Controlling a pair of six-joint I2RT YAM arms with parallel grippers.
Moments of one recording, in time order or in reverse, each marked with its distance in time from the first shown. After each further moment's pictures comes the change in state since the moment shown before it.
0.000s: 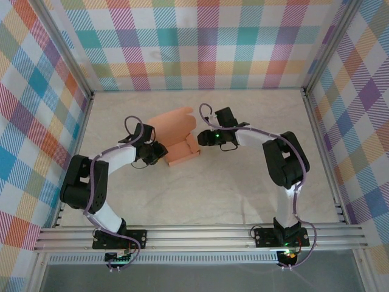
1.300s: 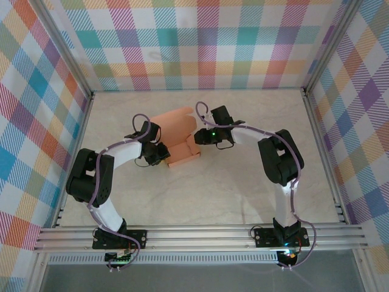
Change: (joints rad) left arm -0.040 0.077 0.093 -0.124 -0.023 0.075; right arm 0.021 0.063 0.079 -0.020 -0.037 0.024
